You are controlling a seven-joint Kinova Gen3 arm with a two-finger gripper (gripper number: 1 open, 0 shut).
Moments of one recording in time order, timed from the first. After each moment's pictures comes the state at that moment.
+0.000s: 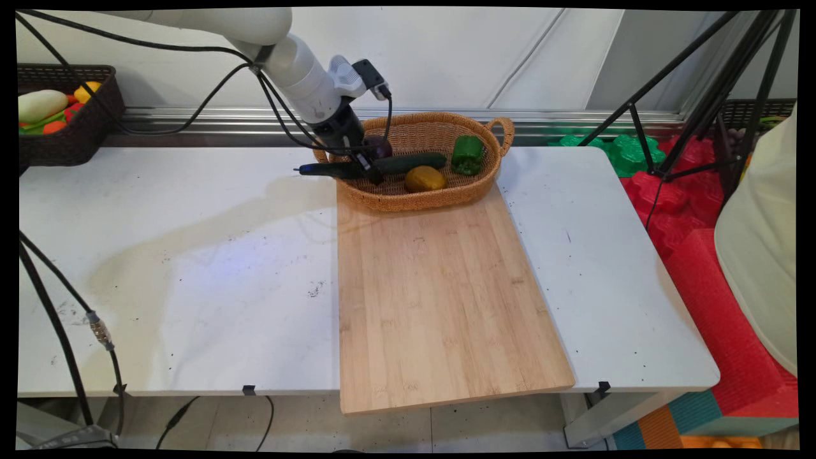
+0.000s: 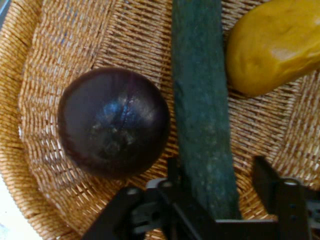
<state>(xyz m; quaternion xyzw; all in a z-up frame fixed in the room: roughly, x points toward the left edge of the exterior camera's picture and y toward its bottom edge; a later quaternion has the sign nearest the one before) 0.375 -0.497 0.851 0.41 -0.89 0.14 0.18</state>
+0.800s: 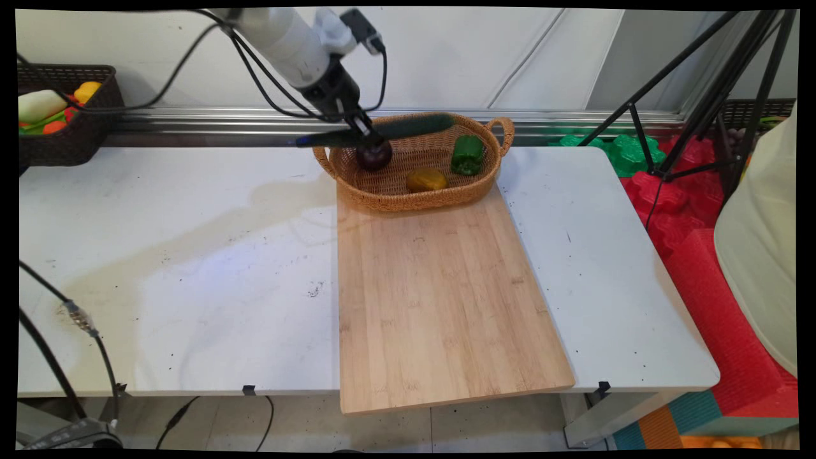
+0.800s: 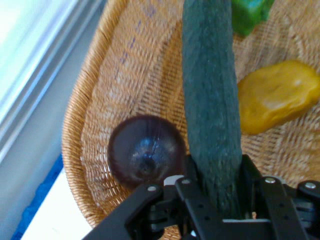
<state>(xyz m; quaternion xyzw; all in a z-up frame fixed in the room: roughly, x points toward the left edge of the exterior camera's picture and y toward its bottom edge) 0.372 -0.469 0.923 0.40 -0.87 0.20 0.21</state>
